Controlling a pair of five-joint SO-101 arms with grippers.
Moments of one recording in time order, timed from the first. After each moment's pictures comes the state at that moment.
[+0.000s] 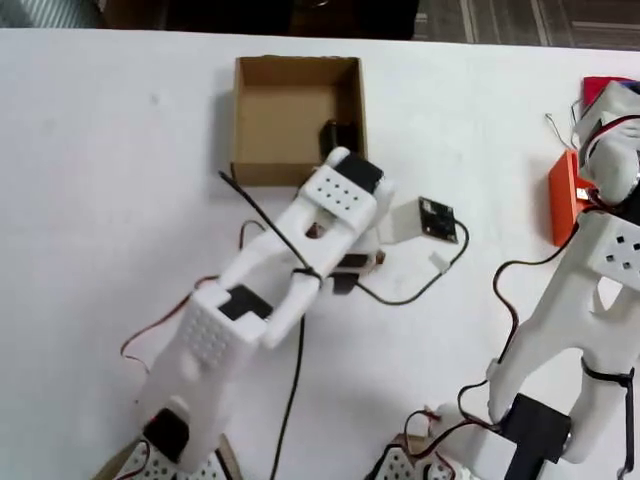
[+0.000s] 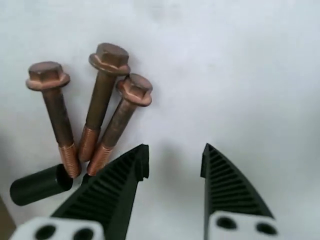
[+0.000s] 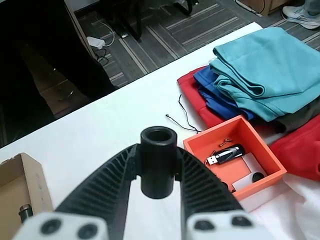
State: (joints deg) left arm 31.1 40.9 -34.1 95.5 -50.6; right arm 22.5 -13.3 -17.8 69.8 -8.0
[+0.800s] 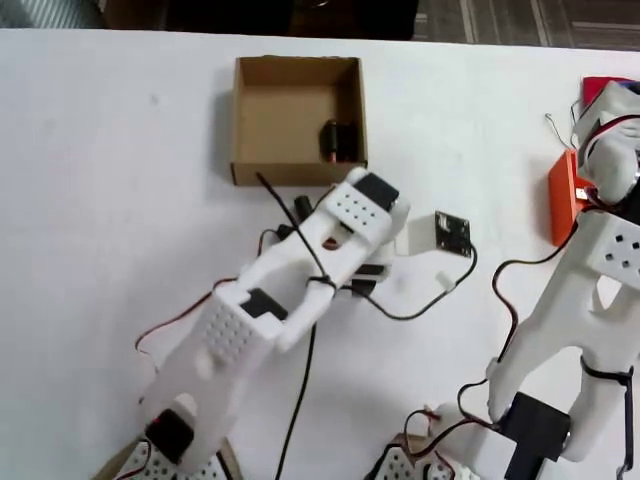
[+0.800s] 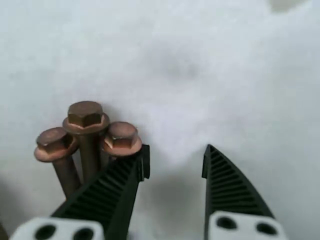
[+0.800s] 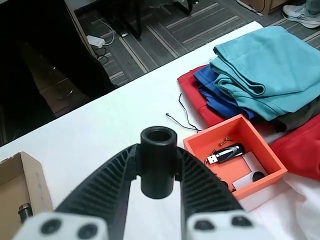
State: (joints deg) left arm 33.6 47.4 -36.2 86.5 -50.7; right arm 22.5 -13.1 -17.8 69.8 -8.0
